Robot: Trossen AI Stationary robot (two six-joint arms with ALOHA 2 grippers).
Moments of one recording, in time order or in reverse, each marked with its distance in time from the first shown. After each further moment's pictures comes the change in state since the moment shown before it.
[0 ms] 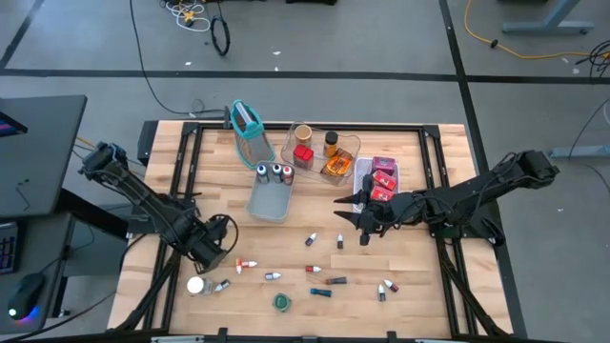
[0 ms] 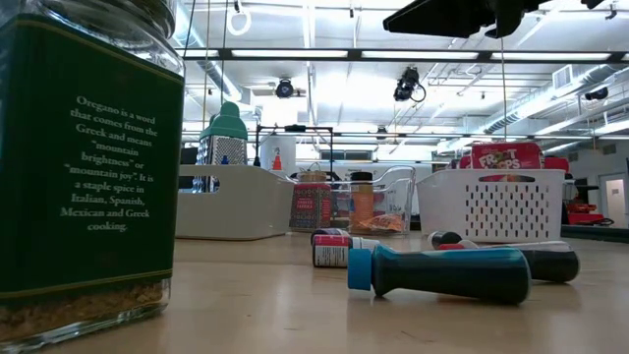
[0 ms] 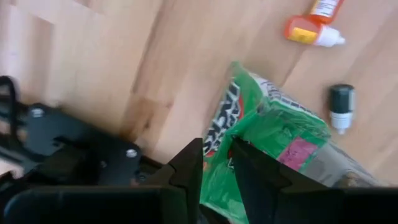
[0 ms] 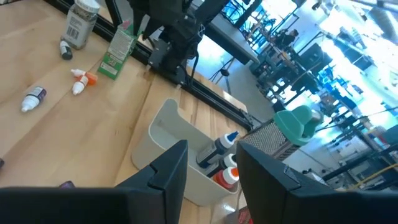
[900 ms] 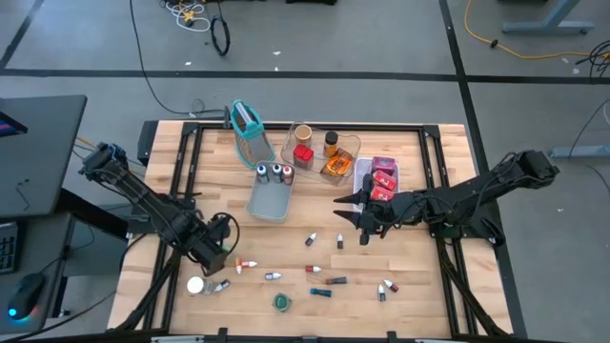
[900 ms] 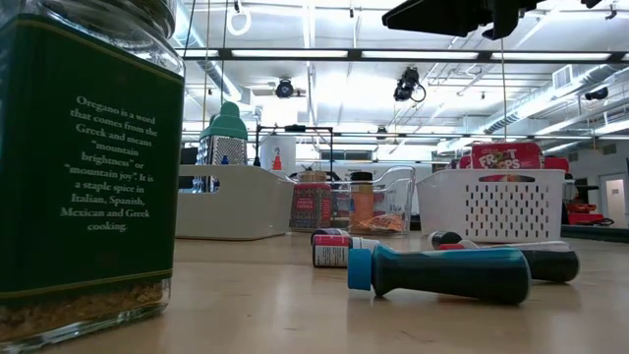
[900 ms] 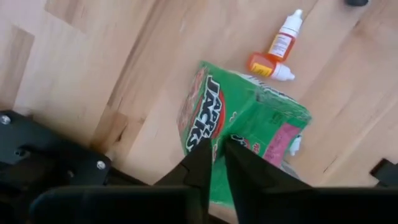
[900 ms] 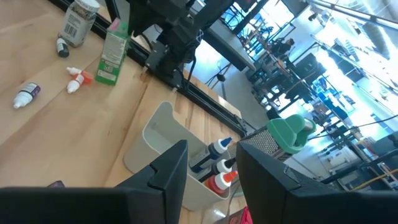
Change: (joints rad) left arm 0.004 0.003 0.064 0.036 -0.036 -0.087; right arm 0.000 0.000 0.000 0.020 -0.001 -0.057
